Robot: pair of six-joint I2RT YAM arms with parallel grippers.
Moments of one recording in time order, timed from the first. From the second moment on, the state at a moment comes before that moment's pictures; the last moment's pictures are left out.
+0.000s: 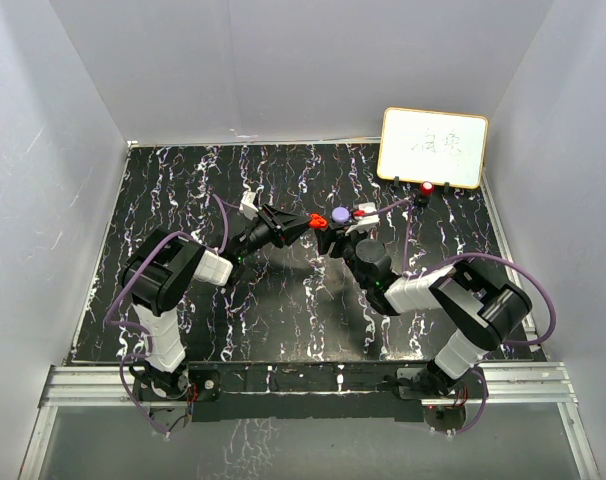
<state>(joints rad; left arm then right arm) -0.49 1.89 0.67 1.20 0.46 -1.63 0.69 1.61 0.49 1.07 0.33 0.29</state>
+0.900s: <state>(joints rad) -0.49 1.92 0.68 1.23 0.52 -1.68 0.69 1.55 0.46 1.04 0.45 0.19</state>
